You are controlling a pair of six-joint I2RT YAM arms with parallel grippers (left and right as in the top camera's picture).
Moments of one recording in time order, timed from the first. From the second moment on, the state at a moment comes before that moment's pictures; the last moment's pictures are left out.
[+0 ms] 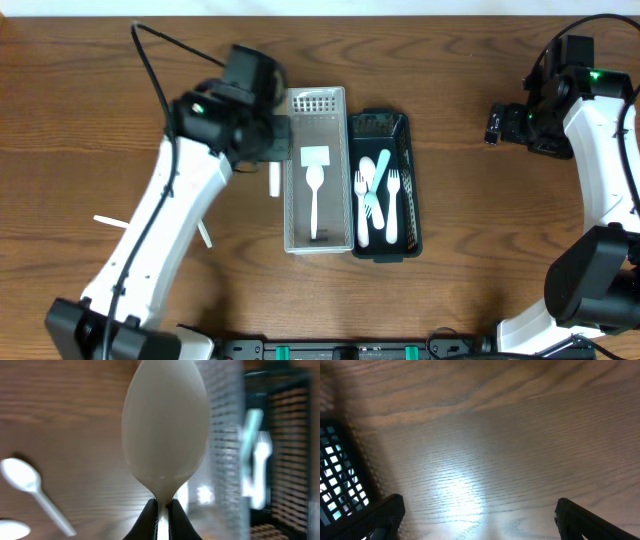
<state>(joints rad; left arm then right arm) -0.39 1.57 1.54 -1.13 0.06 -0.34 -0.14 1.78 1.56 -1.15 0.00 0.12</state>
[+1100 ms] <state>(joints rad) -0.47 1.74 1.51 -1.14 -0.04 -0.48 -0.14 1.78 1.56 -1.15 0.00 0.12</state>
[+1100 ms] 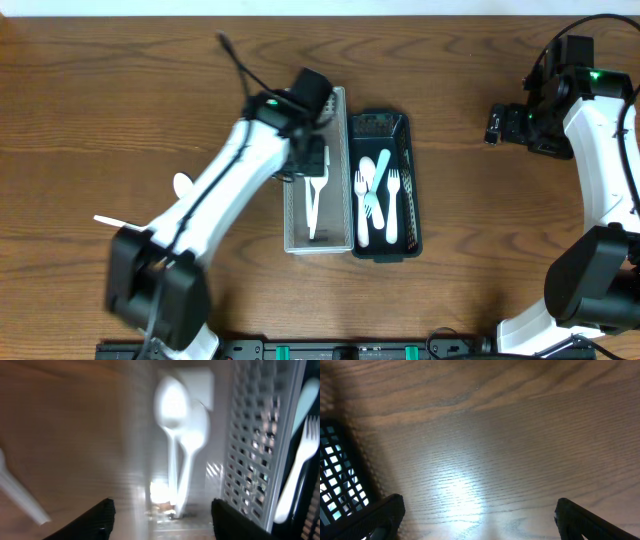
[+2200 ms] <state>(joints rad) 0.16 1.84 1.17 -0.94 0.02 -0.40 -0.14 1.78 1.56 -1.15 0.00 0.12</state>
